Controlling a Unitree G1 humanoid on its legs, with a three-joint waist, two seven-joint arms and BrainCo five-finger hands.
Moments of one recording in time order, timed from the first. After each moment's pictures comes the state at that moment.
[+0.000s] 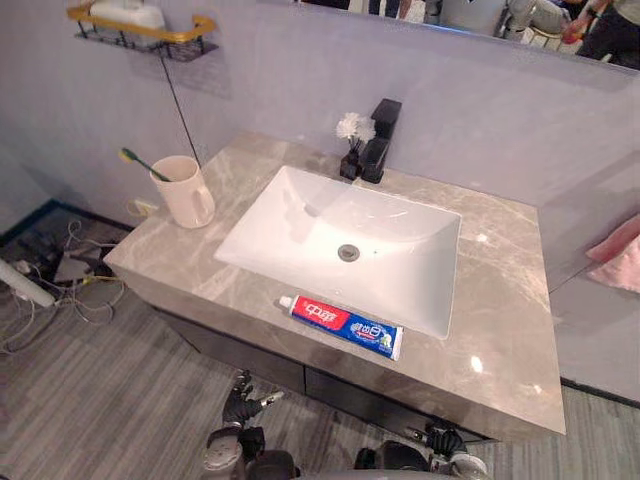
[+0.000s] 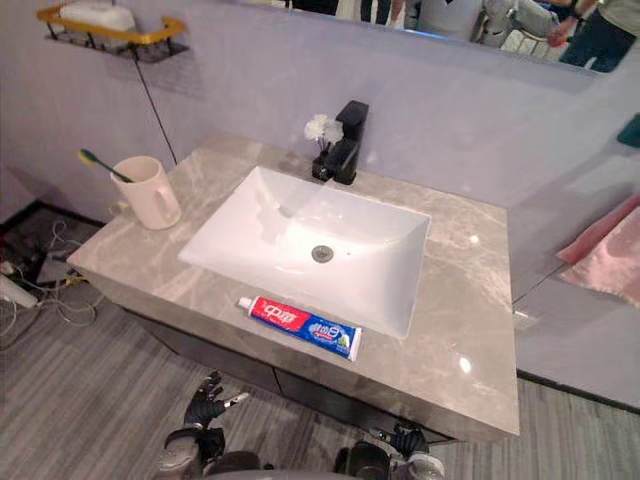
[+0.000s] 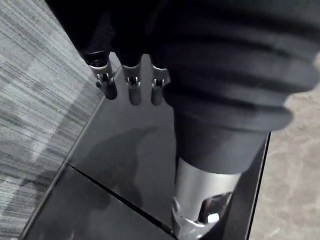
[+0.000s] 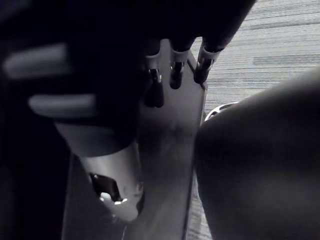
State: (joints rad) left arm 0.17 0.02 0.07 0.71 -0.10 -0.16 0.04; right arm 0.15 -0.02 -0.20 0.83 -0.01 0.04 -0.05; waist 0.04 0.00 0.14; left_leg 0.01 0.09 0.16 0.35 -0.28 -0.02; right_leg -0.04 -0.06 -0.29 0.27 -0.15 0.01
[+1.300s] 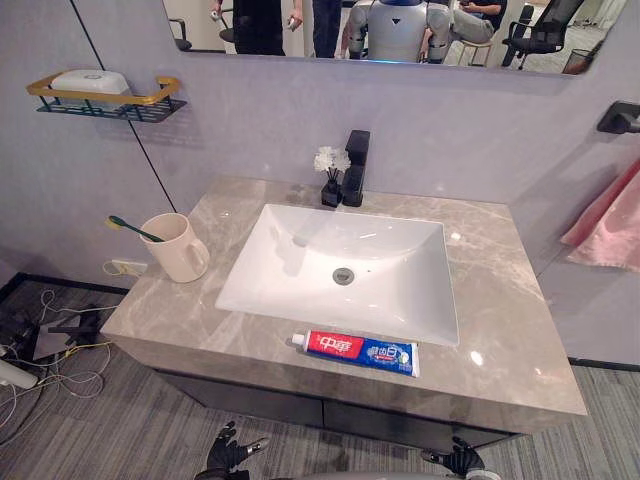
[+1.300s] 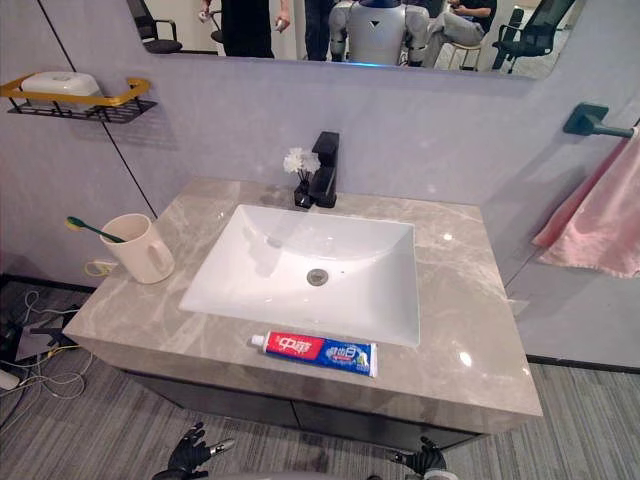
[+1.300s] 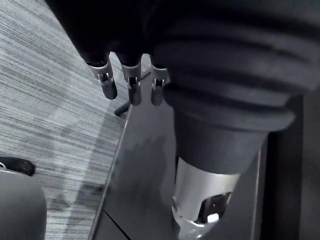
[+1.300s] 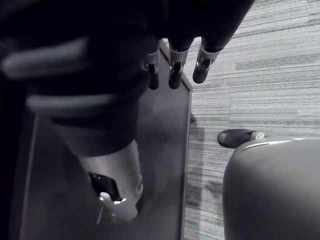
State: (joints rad) left arm 0.21 0.10 0.12 0.96 -0.06 -0.16 0.05; right arm 0.10 -0.09 -0.20 1.05 -0.07 -0.04 -0.08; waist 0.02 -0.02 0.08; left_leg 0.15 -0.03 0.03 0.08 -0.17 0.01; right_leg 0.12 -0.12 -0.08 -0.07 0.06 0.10
